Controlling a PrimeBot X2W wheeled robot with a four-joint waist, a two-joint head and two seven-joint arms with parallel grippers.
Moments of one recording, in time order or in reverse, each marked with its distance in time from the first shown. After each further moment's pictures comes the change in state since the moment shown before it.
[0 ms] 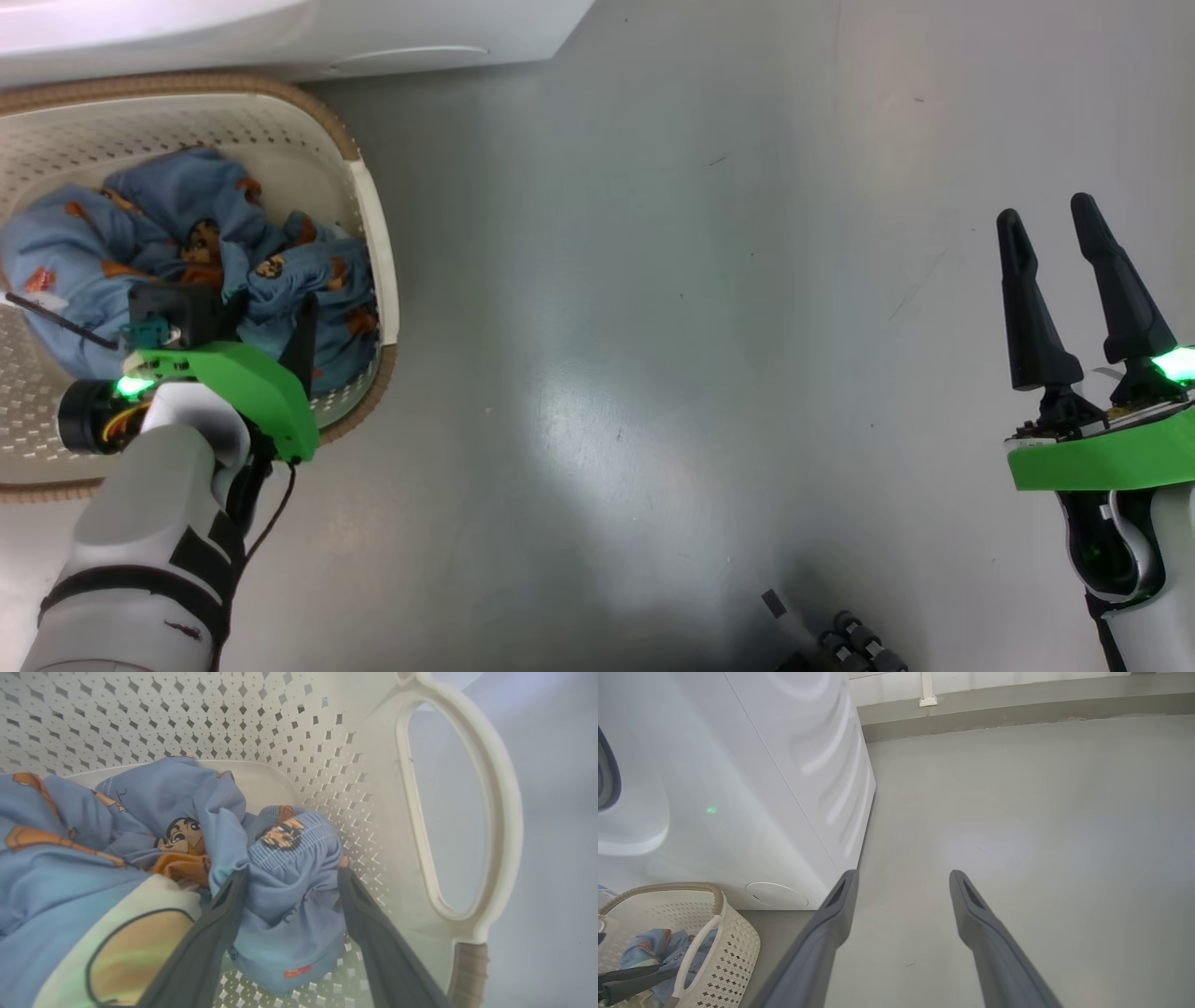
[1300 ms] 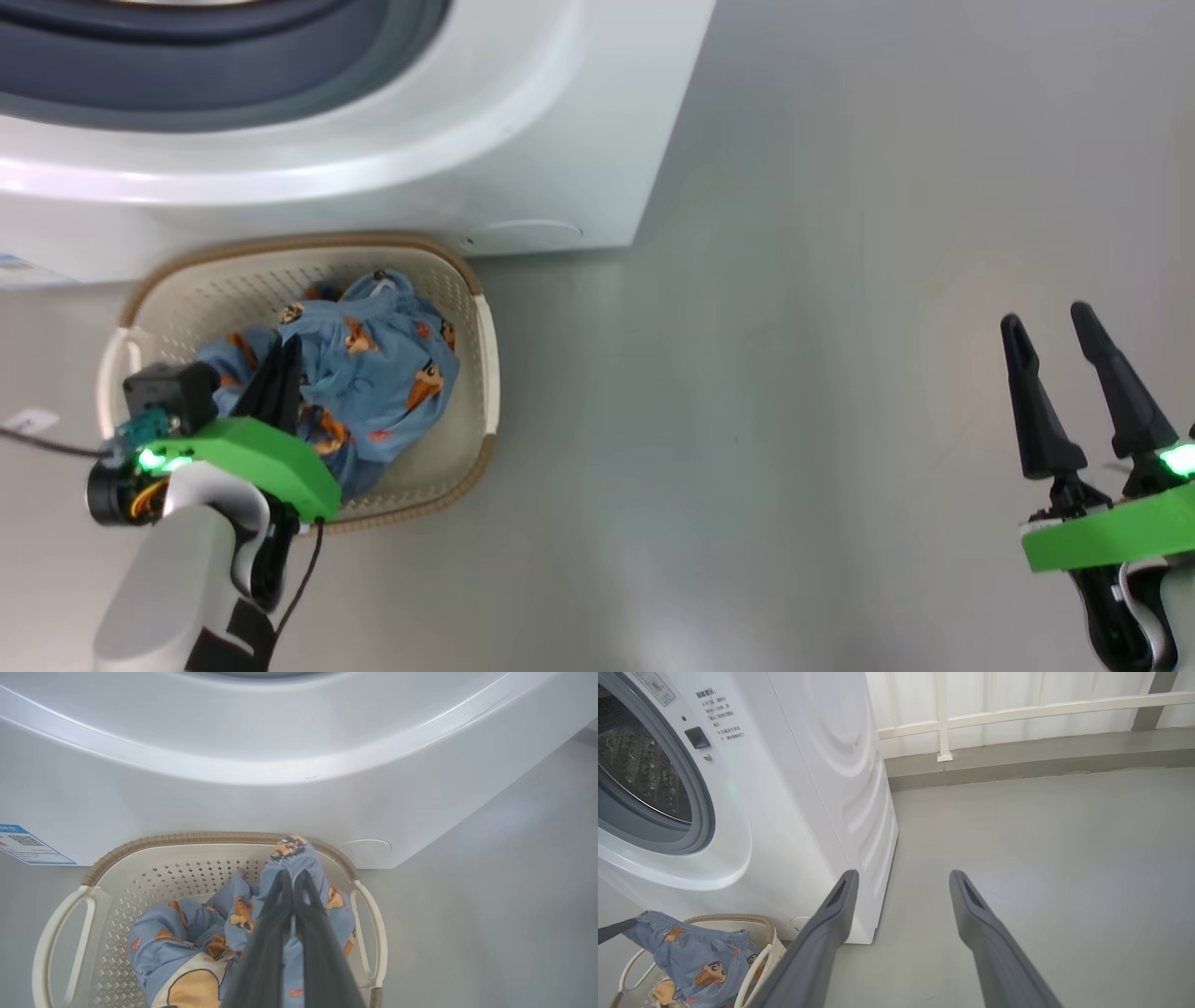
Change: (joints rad) left arm 0.266 -0.017 0.159 -0.351 -0.001 0.000 0.000; right arm 0.130 -0.029 -0.015 0.041 -0.005 0.000 0.000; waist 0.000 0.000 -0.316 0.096
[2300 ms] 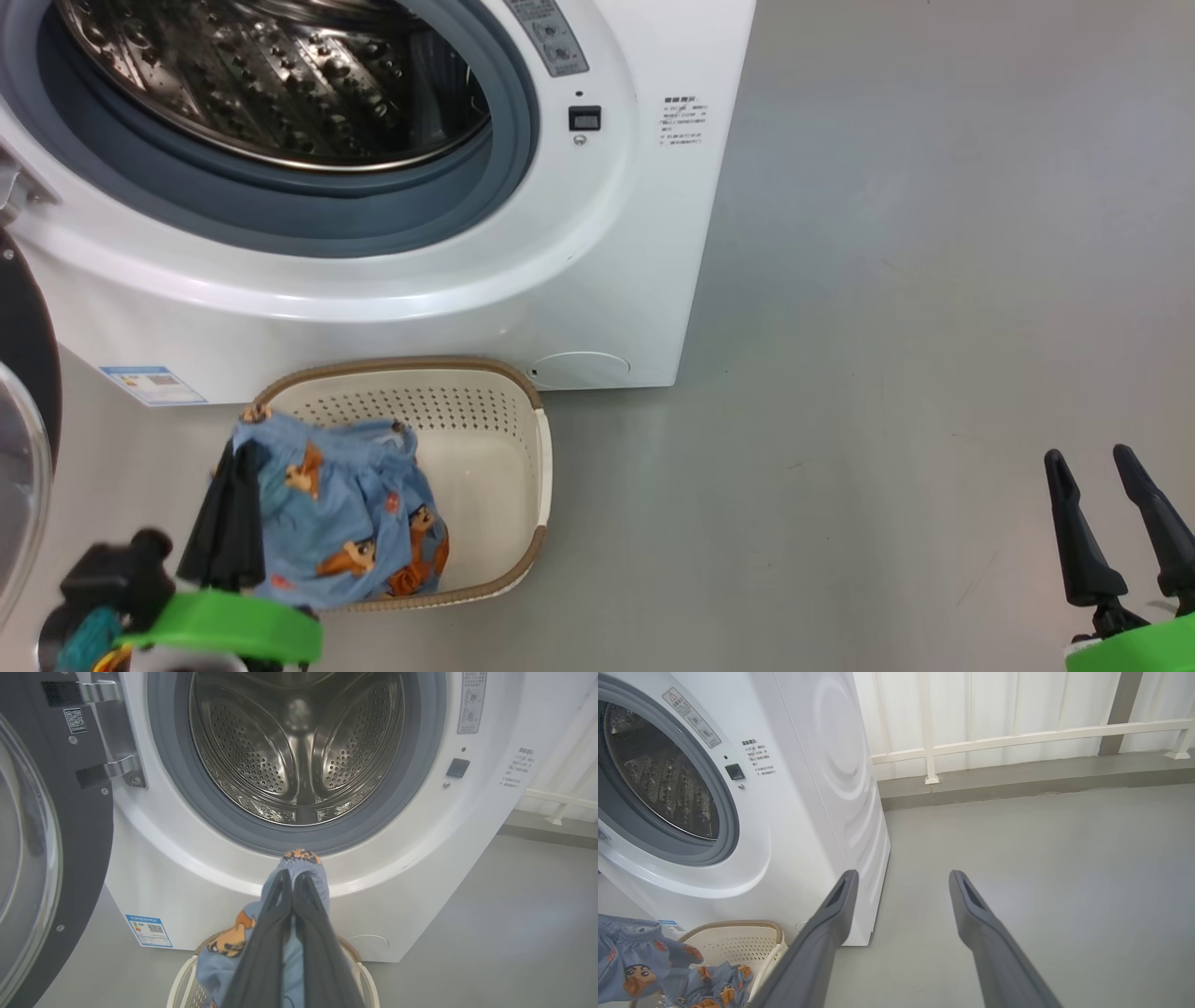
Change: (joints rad) left arm 0.499 -0.057 0.215 -0.649 0.122 0.000 0.000; right arm 0.234 0.006 -0.090 0.013 -0.019 0.000 0.000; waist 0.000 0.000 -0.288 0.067
